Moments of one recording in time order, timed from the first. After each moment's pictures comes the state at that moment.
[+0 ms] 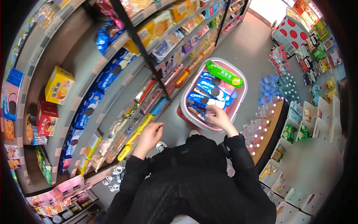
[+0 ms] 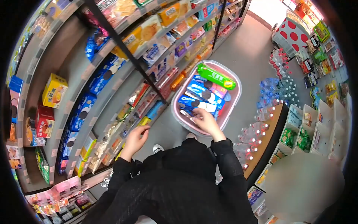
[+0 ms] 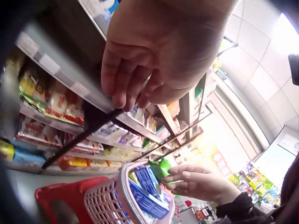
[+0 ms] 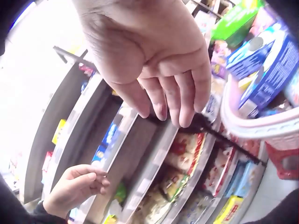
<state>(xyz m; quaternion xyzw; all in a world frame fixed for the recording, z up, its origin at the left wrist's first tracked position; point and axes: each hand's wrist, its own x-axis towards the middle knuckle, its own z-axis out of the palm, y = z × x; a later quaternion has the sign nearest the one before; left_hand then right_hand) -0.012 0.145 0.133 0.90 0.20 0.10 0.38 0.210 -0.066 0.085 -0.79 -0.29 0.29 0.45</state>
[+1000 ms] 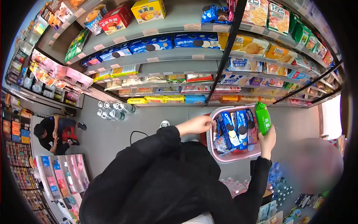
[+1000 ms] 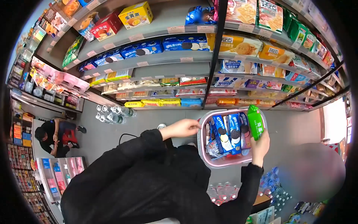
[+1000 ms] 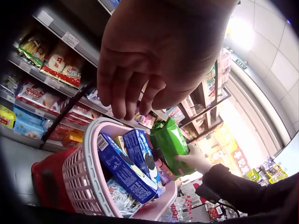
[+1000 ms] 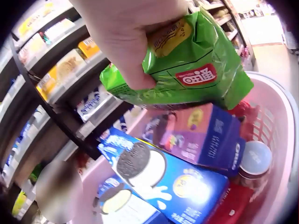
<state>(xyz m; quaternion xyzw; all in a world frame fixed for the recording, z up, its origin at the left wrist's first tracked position) 0.068 0.069 0.108 0.84 0.27 0.09 0.47 0.378 -0.058 0.127 -0.87 -0.45 0.03 0.18</state>
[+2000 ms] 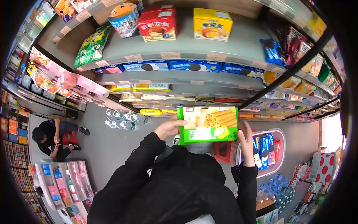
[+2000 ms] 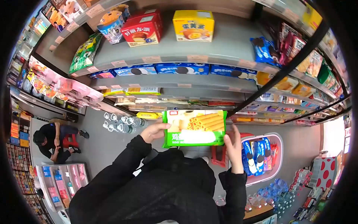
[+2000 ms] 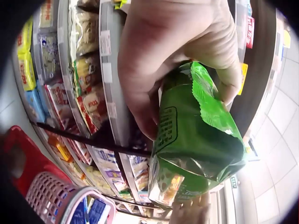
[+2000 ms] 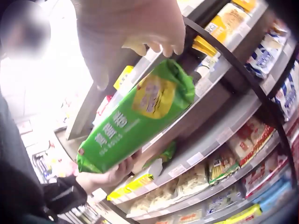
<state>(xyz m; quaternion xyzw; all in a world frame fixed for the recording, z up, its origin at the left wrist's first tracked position) -0.191 0.192 0.108 0.23 0.26 0.27 0.90 0.104 0.092 0.153 -0.60 -0.42 0.47 0.50</state>
